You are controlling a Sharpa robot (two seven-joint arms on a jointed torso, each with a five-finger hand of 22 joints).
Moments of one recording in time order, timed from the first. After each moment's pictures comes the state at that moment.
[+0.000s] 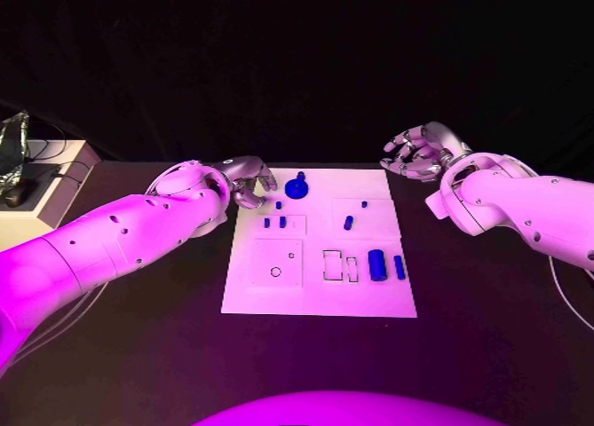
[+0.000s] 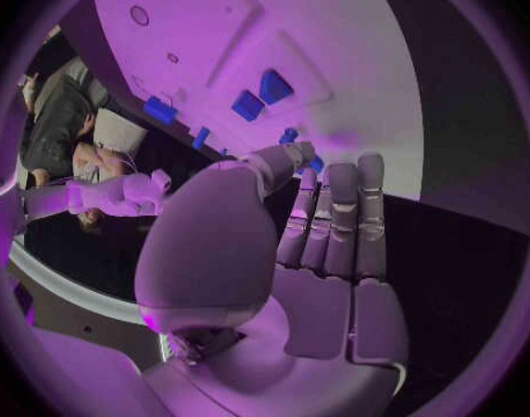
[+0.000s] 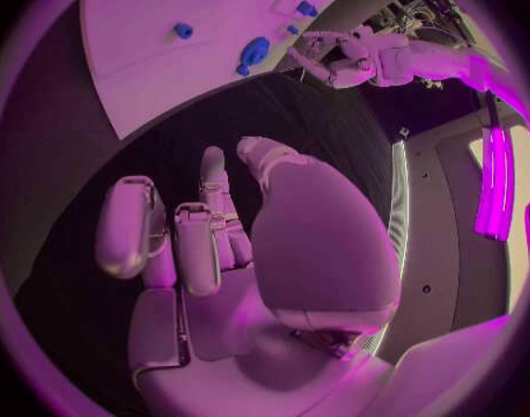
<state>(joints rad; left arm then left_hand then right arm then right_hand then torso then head) 1.10 -0.58 0.18 1.11 -1.55 -0.13 -0.01 1.39 -0.23 0.64 -0.02 0.24 0.90 0.13 0.12 0.30 0.94 0.15 0.21 0.08 1.01 0.07 1.26 0.41 0.18 0.88 0.17 1.01 0.92 1.30 -0.80 -0.10 1.34 -0.91 -0.55 -0.07 1.38 -0.28 0.42 0.27 0.35 0.87 0.14 0.23 0.58 1.07 0.07 0.53 0.64 1.47 -0.01 1.44 1.31 0.06 1.44 0.08 1.16 1.31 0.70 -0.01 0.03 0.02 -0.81</state>
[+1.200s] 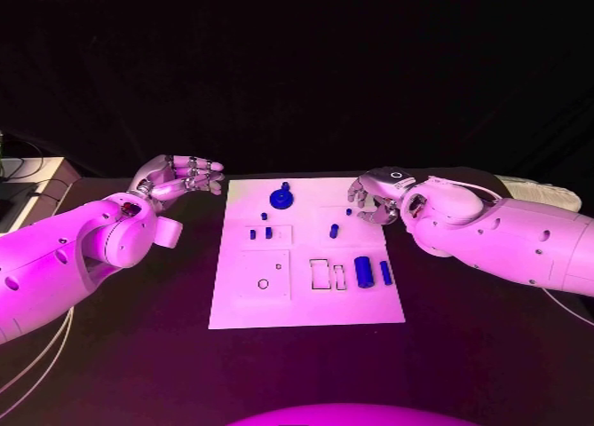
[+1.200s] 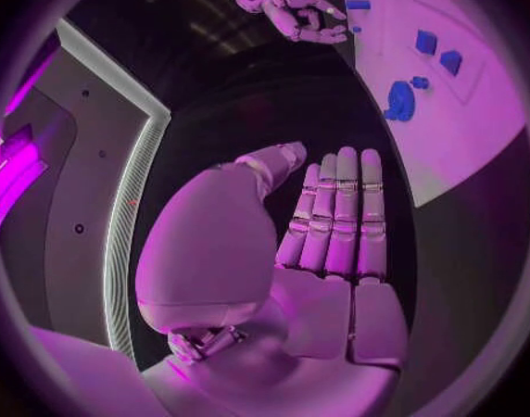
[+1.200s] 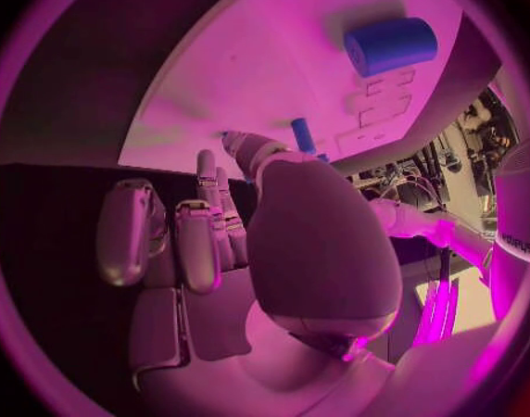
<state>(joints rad) 1.00 -0.85 0.28 1.30 -0.40 -0.15 0.27 1.38 -0.22 0.55 0.06 0.24 0.92 0.21 0.23 0.28 1.10 0.13 0.24 0.07 0.95 0.09 0.68 0.21 0.18 0.78 0.20 0.60 0.65 1.24 -0.73 -0.12 1.30 -1.69 -0.31 -0.13 1.43 -0.29 0.48 0.17 0.24 0.93 0.15 0.13 0.51 1.11 0.08 0.18 0.26 1.47 -0.01 1.42 1.30 0.06 1.46 0.09 1.20 1.31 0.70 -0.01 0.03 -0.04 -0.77</state>
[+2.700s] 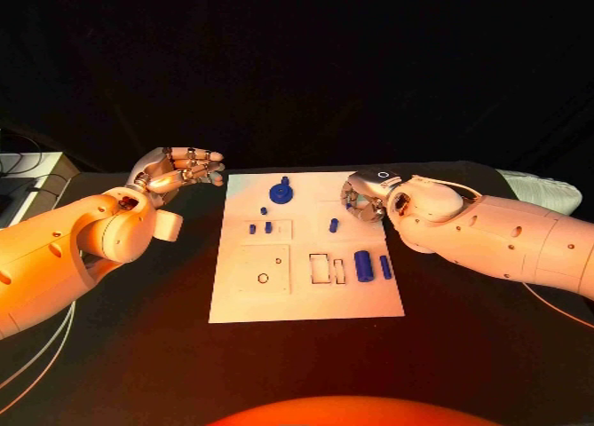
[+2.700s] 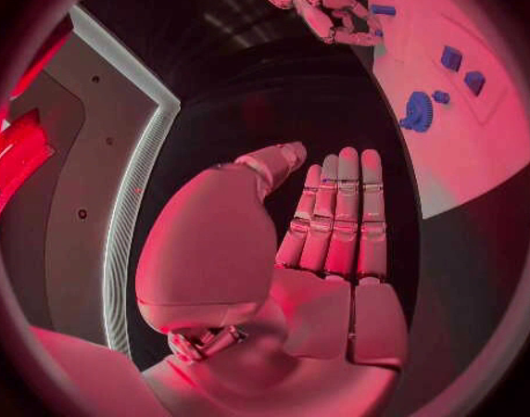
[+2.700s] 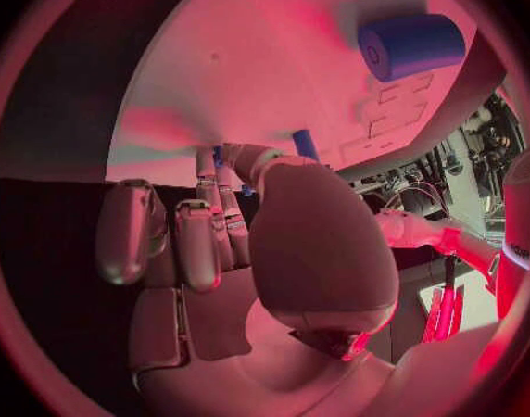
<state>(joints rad) 1.00 -0.86 0.28 1.33 -0.33 -0.14 0.29 1.38 -0.22 0.54 0.06 0.24 0.91 0.22 0.22 0.28 1.09 0.15 0.22 0.07 0.95 0.09 0.66 0.22 0.18 0.78 0.19 0.59 0.64 1.21 -0.65 -0.12 1.22 -1.70 -0.30 -0.14 1.42 -0.22 0.61 0.13 0.19 1.05 0.13 0.15 0.50 1.18 0.07 0.10 0.15 1.46 0.00 1.42 1.28 0.06 1.46 0.09 1.19 1.31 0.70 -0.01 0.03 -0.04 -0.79</state>
